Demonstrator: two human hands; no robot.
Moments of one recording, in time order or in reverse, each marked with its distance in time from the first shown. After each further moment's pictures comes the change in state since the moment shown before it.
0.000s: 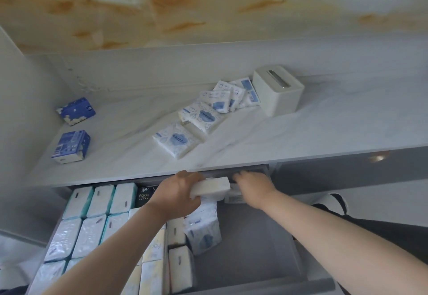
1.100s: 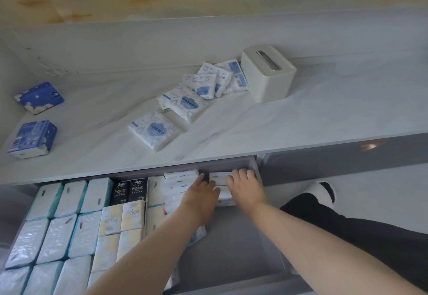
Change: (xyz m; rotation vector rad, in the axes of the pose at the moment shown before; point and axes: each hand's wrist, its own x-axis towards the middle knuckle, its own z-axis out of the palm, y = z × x) left_hand 0.050 0.060 0.104 0.537 -0.425 0.186; right_hand -0.010 0.005 0.061 -0.399 -0.072 0.114
